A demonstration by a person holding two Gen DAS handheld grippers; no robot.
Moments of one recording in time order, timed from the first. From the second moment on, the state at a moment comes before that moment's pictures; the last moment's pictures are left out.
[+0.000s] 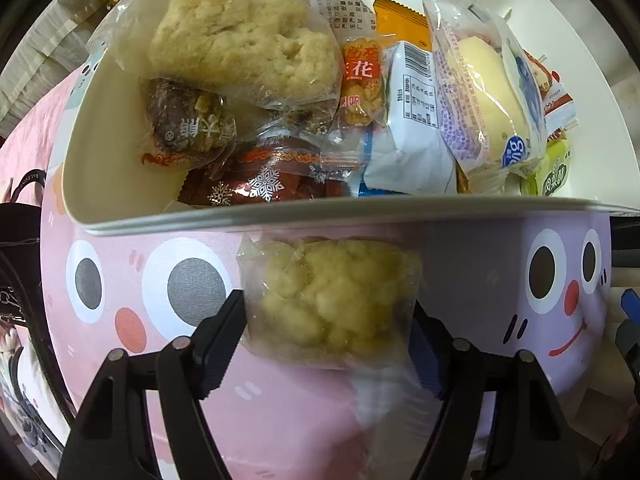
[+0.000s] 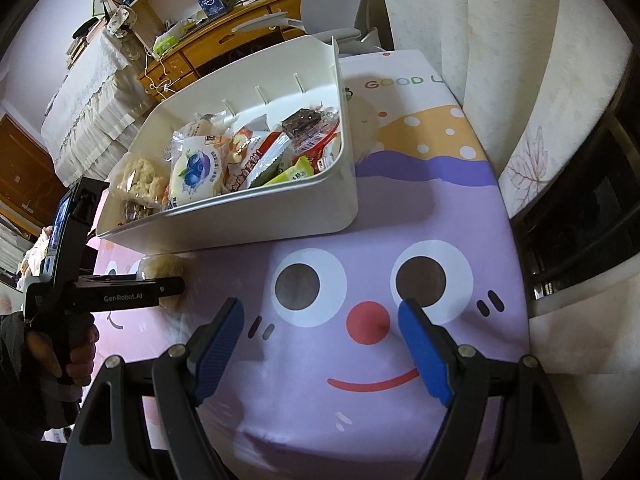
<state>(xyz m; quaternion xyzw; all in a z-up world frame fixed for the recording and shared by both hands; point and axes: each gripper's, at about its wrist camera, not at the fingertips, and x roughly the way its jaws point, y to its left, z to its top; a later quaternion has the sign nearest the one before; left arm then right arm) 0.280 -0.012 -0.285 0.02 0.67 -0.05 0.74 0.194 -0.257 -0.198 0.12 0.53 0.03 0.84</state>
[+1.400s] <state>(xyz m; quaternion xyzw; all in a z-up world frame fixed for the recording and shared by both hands) 0.306 -0.014 -0.095 0.06 0.59 -0.10 0.80 0.218 -0.225 -0.200 0.15 0.53 0.09 0.83</state>
